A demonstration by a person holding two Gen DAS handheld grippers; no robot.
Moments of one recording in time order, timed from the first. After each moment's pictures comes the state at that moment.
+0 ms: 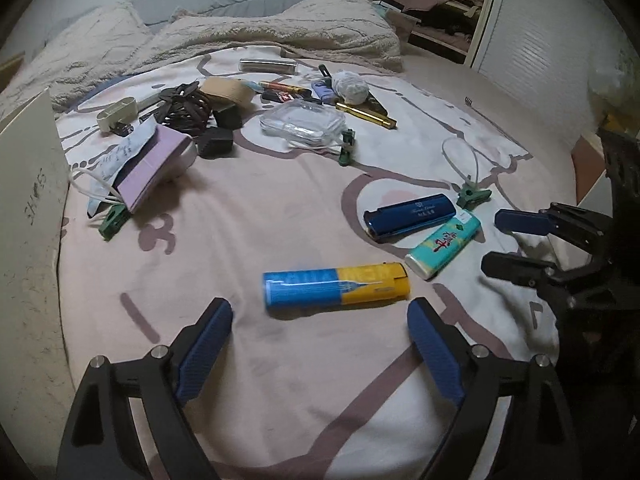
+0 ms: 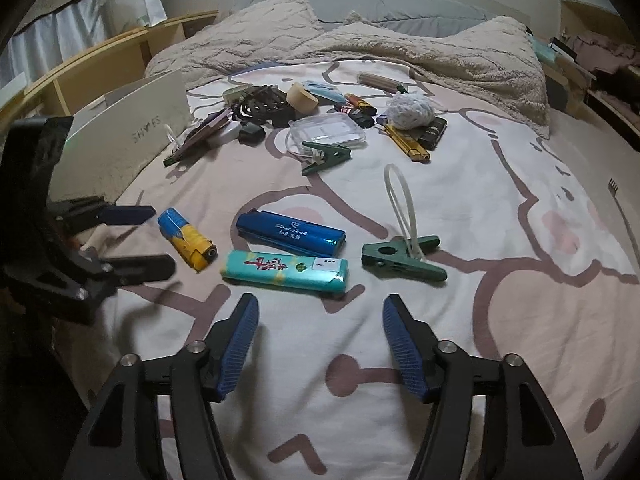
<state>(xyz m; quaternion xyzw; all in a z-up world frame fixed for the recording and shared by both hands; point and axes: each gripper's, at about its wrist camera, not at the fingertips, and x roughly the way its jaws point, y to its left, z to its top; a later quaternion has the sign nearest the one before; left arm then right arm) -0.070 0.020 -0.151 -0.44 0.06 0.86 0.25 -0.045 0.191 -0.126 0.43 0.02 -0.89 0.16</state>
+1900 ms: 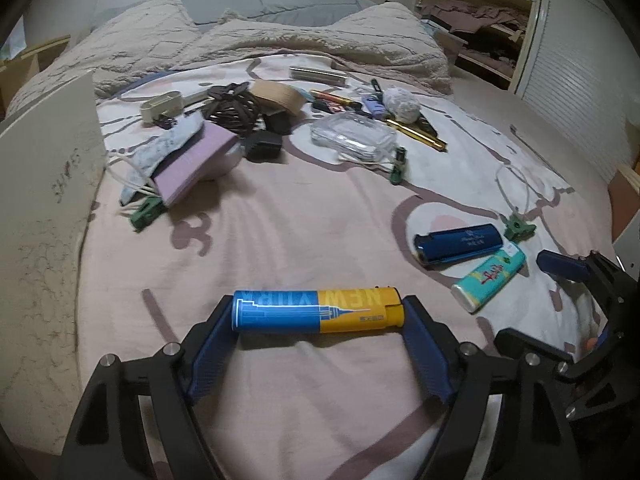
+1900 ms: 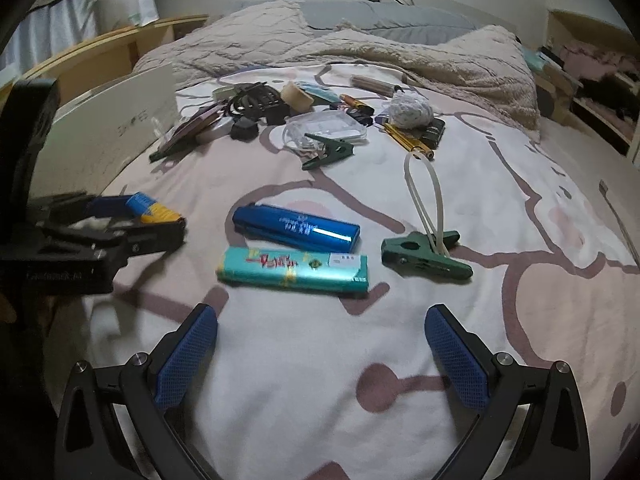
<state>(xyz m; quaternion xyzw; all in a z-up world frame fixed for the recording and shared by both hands) -0.082 0.007 -0.157 -0.42 0.03 0.89 0.16 -0.045 0.165 -0.144 0.40 0.04 -0.91 0.12</state>
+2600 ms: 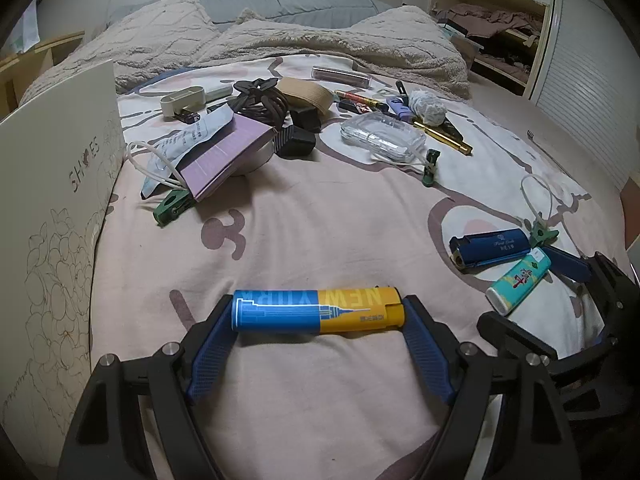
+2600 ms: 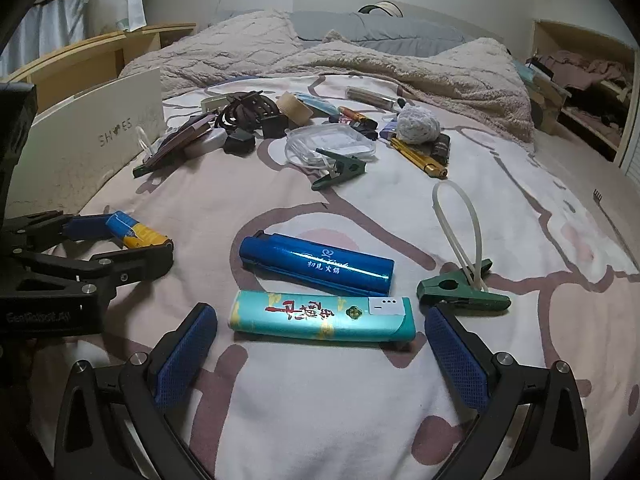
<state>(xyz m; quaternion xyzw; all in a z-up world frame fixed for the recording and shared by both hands) -0.086 -0.007 -0.165 -0.42 0.02 0.90 0.15 -0.055 0.142 -0.153 0.37 0.04 -0.92 0.09</state>
